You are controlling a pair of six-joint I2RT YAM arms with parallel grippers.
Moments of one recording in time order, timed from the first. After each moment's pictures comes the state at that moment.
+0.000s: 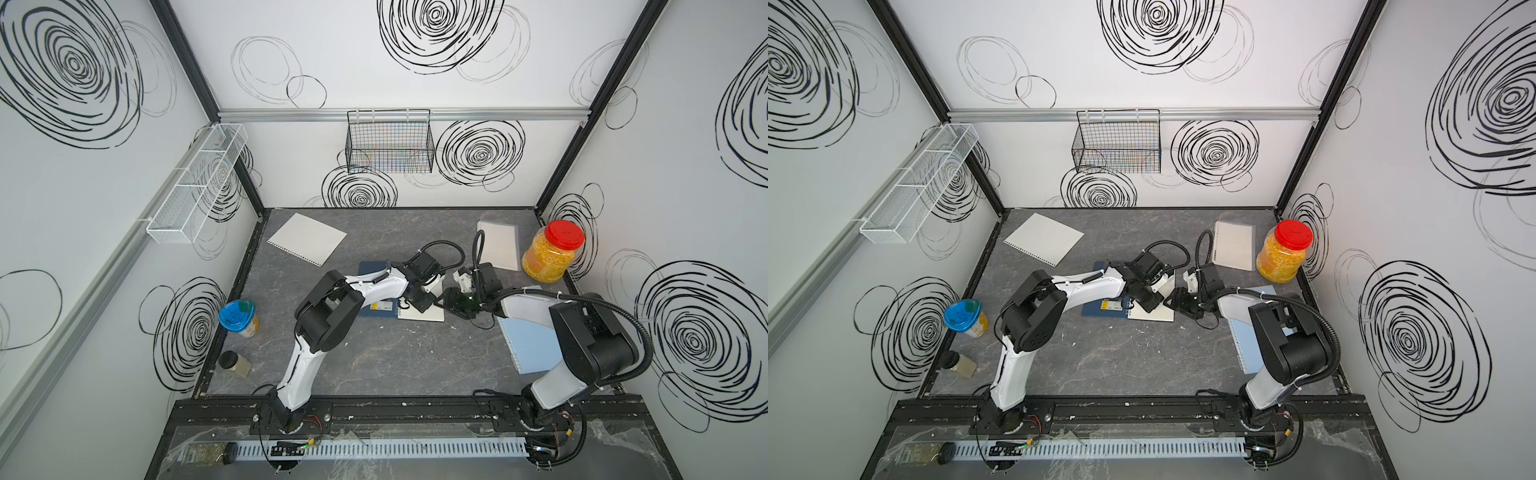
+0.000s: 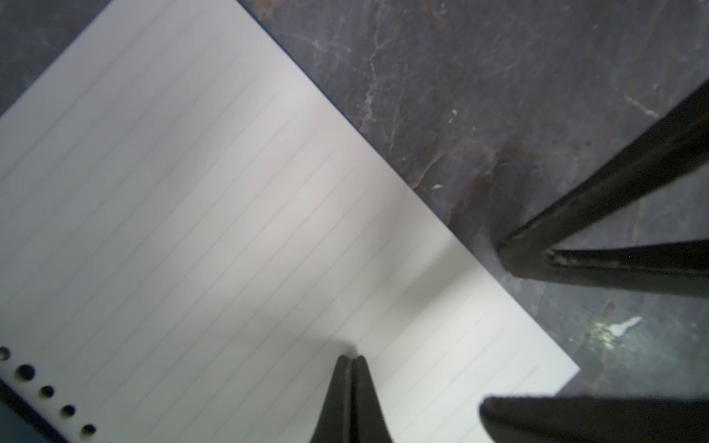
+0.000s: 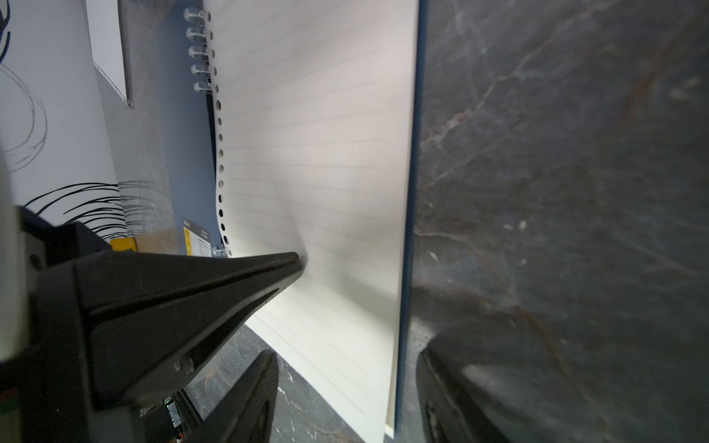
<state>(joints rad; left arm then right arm) -0.78 2.13 1.49 -0.54 0.11 0.03 0.38 1.61 0.69 -0.06 -0.53 0.61</state>
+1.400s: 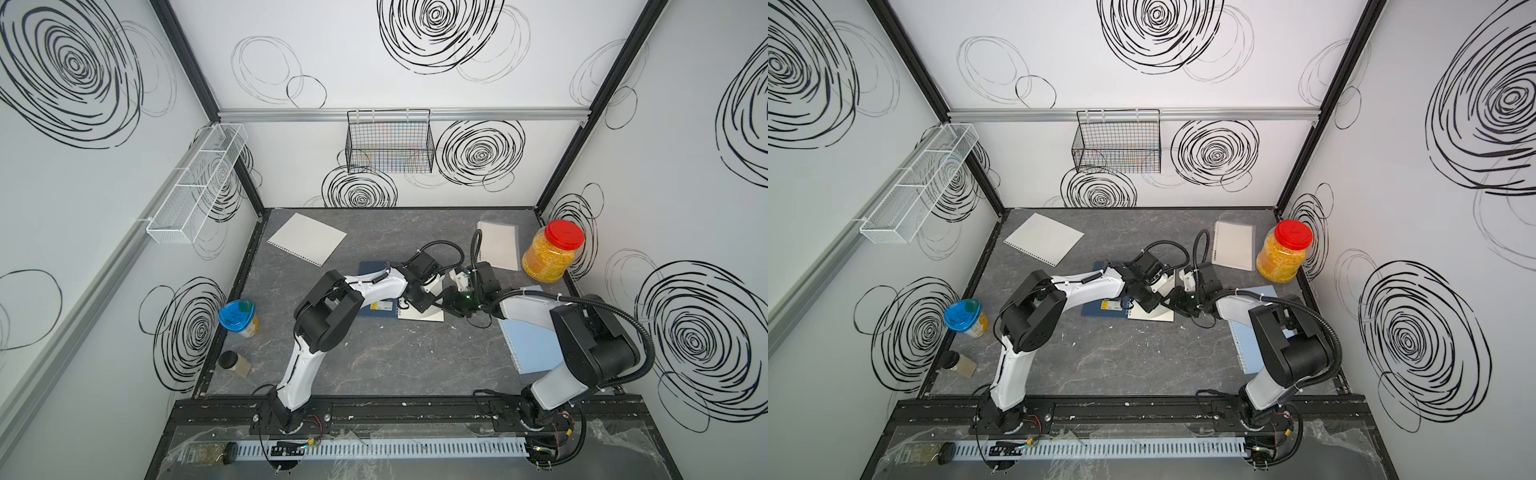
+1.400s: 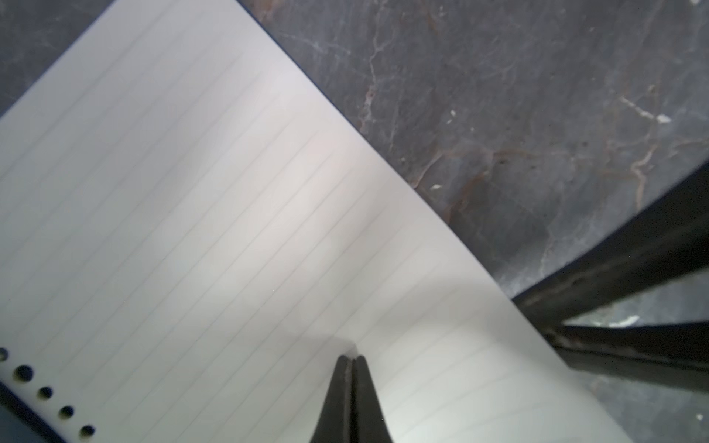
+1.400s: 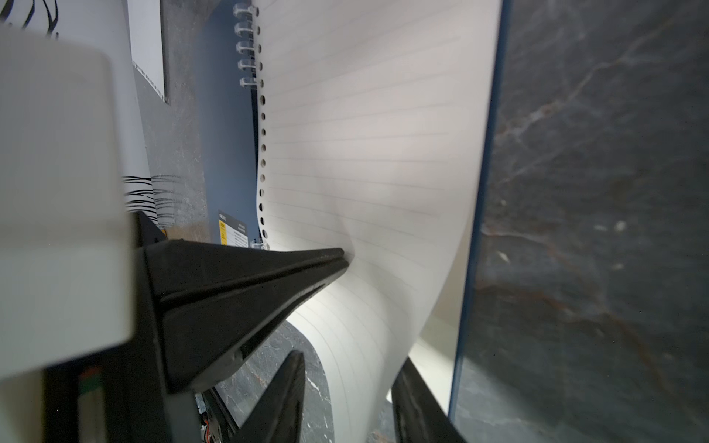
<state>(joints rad) -0.77 2.13 1.48 -0.52 0.12 0.03 0.40 1.60 0.69 -0.02 -0.56 0.65</state>
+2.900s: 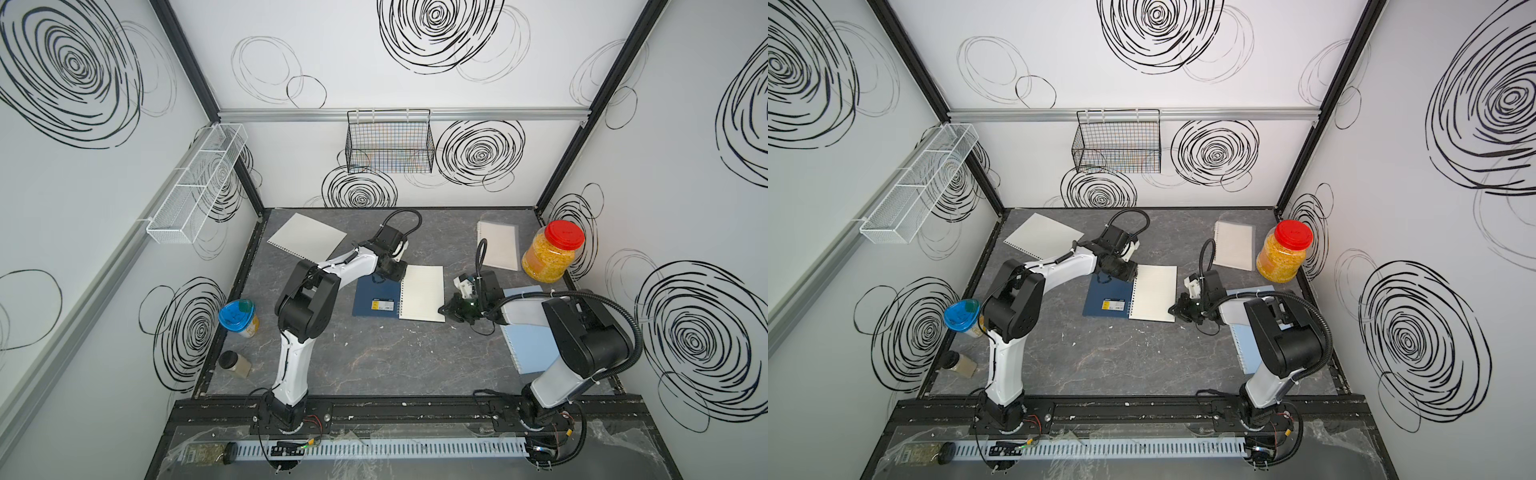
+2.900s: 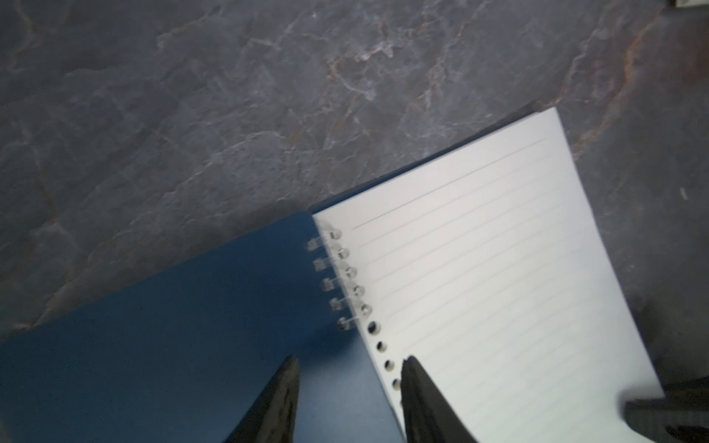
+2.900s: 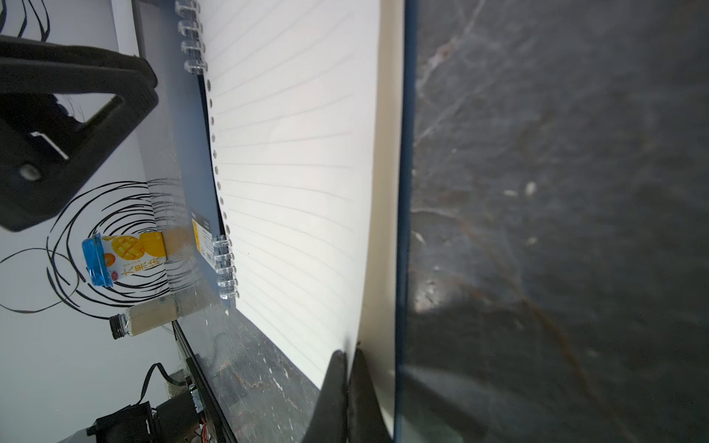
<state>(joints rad) -0.50 2.09 1.49 -0.48 0.14 -0.13 0.34 1.66 0.60 0.12 -0.62 0.66</state>
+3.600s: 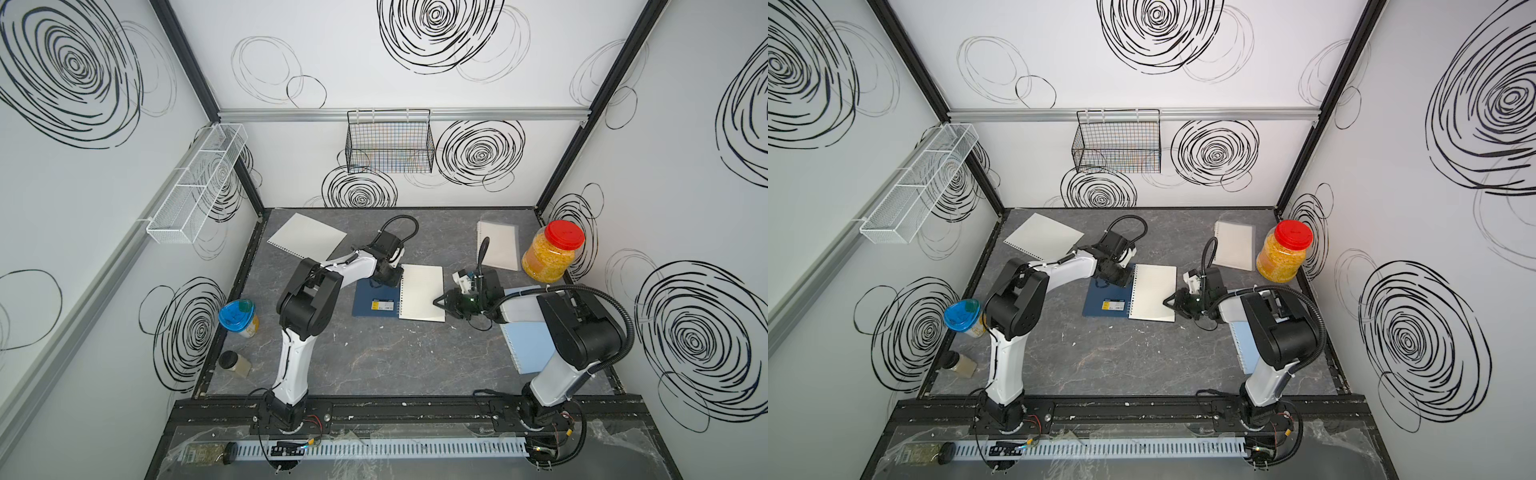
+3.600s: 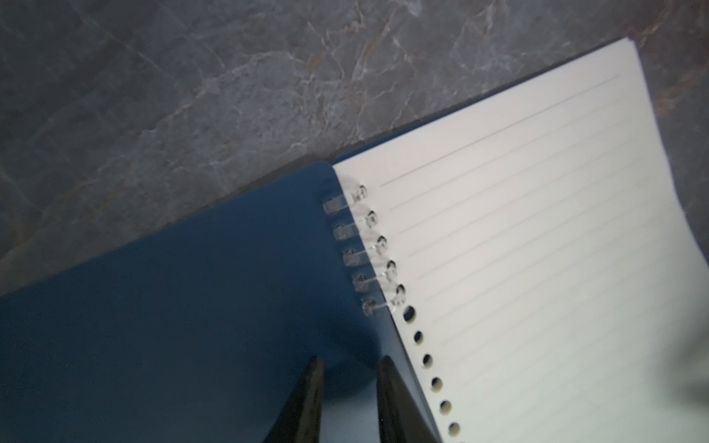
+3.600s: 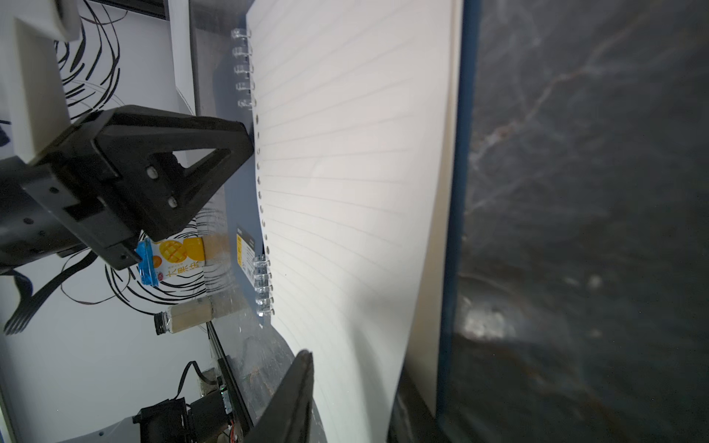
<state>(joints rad) -0.51 2.11 1.46 -0.48 0.13 -0.12 0.32 1.72 0.61 0.28 -0.70 0.72</state>
